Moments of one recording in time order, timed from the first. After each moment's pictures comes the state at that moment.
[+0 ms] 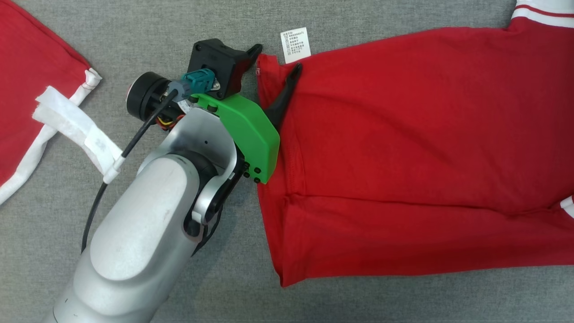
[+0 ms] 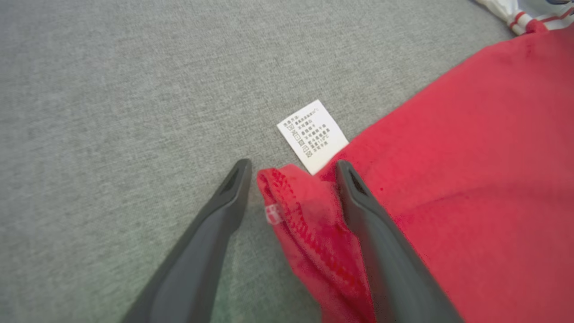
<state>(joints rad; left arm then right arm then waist) -0.73 0.20 -0.60 -0.01 -0.48 0.05 0.46 -1.13 -0.57 0.28 0.62 0.37 0.13 0.37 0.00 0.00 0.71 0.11</state>
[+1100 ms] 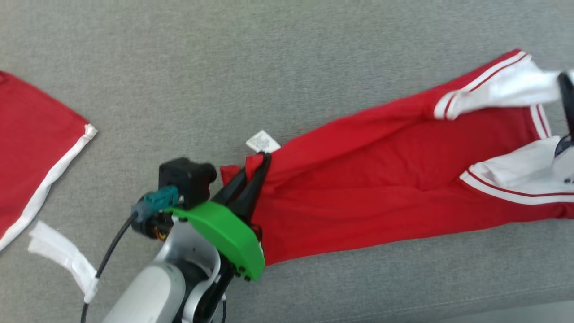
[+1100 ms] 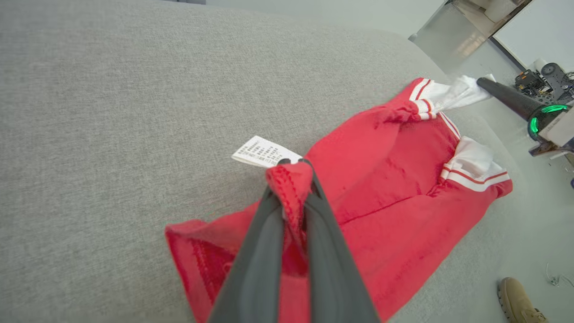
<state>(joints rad) -0.32 0.26 -0.55 -0.25 -0.60 0.14 0.34 -0.42 -0.57 0.05 0.27 0.66 0.13 0.02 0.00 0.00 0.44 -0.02</state>
